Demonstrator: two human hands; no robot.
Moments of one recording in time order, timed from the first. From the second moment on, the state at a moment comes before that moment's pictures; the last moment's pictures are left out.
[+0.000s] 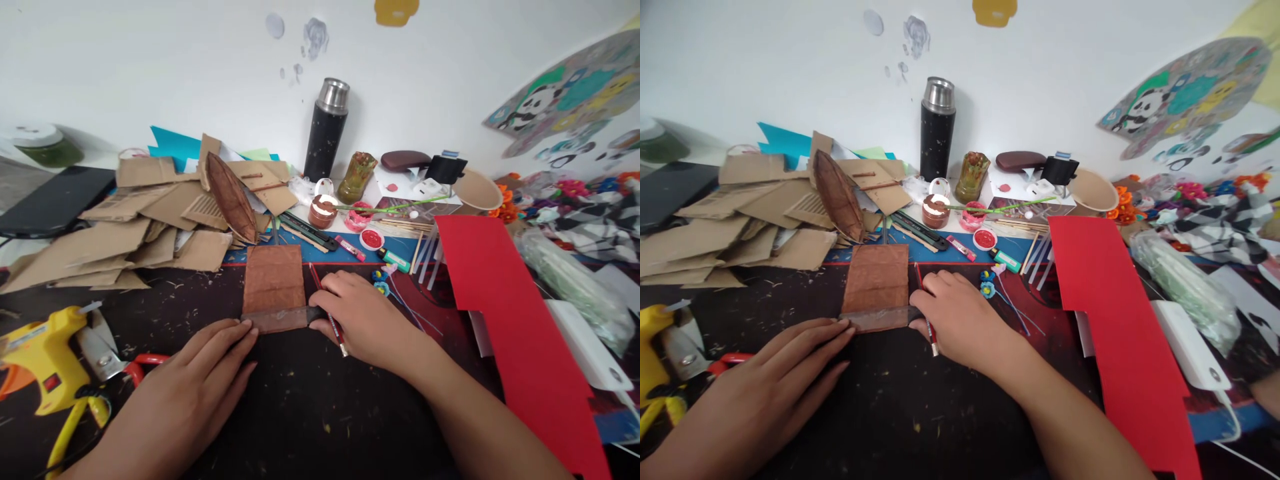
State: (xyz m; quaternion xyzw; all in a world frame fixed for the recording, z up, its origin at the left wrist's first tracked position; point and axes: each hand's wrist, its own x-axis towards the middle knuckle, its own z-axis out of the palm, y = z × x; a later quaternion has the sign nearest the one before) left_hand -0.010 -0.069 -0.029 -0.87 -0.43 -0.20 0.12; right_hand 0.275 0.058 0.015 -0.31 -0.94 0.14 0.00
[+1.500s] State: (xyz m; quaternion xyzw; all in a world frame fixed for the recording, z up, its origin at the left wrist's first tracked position) left_hand -0.012 -0.074 -0.033 -0.86 -0.46 -0.20 0.07; right_hand 0.276 0.057 0.014 -0.31 -0.94 0.14 0.01
